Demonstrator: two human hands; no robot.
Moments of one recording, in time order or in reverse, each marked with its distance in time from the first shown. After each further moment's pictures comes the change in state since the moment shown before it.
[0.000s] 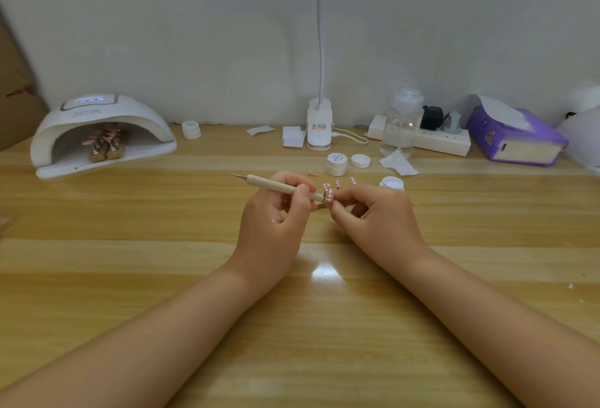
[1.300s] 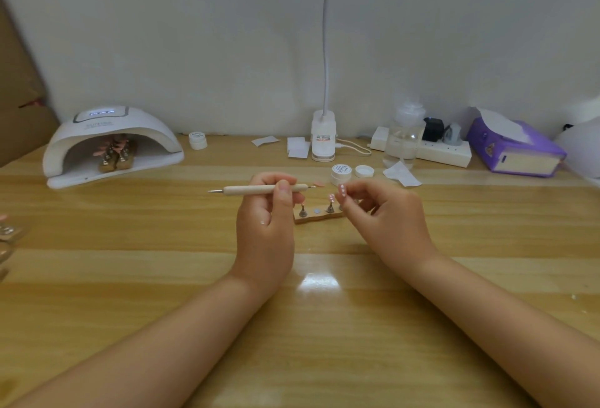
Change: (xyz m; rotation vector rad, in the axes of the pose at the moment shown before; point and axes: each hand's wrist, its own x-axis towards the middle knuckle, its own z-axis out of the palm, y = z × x) left_hand 0.006 -0.003 -0.004 -0.156 0.211 -0.074; right_hand 0.009 -0.015 -0.008 0.051 0.057 -0.011
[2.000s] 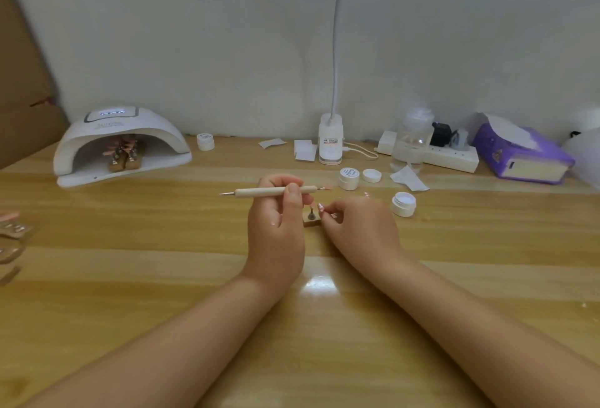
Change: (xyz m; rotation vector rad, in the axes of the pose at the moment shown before) left_hand 0.001 -0.002 0.000 -0.049 0.006 -0.020; right_hand 0.007 -0.005 0.043 -0.388 -0.200 0.169
